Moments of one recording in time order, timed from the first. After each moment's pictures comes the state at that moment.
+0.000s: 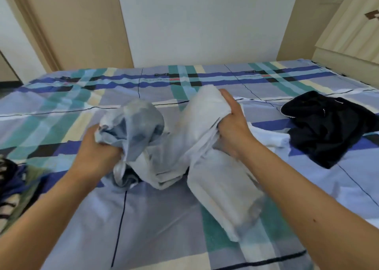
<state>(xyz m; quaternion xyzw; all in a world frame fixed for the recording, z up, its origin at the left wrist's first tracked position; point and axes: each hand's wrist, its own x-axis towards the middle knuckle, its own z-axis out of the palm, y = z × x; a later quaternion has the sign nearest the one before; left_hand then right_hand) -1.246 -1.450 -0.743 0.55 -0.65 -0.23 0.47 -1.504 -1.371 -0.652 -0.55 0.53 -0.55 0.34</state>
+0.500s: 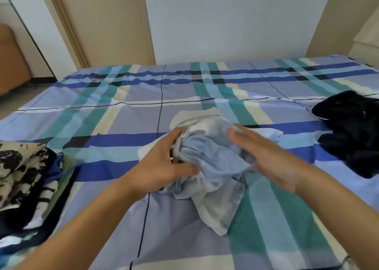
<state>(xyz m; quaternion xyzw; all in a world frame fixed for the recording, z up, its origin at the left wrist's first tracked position) -1.275 -1.320 -0.668 0.46 -0.68 -0.47 0.34 -1.509 -1.319 -0.659 -0.60 0.44 -0.35 0.57</state>
